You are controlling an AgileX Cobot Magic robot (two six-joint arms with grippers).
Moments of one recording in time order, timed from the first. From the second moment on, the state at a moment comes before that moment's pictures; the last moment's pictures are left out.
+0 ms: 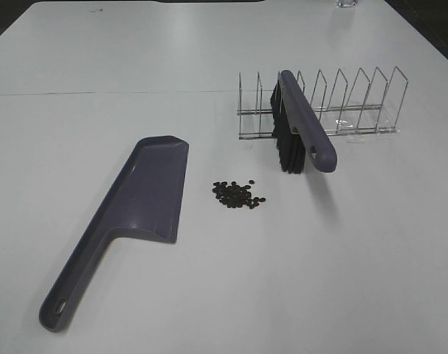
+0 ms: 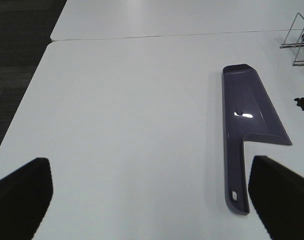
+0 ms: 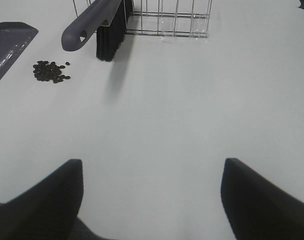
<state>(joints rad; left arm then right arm) 0.11 -0.01 -0.52 -0.15 1.09 0.14 0.10 0.00 -0.46 -0.04 1.12 -0.01</state>
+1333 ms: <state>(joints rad) 0.11 -0.01 -0.52 -0.15 1.09 0.14 0.10 0.00 -0.46 -0.04 1.12 -0.01</state>
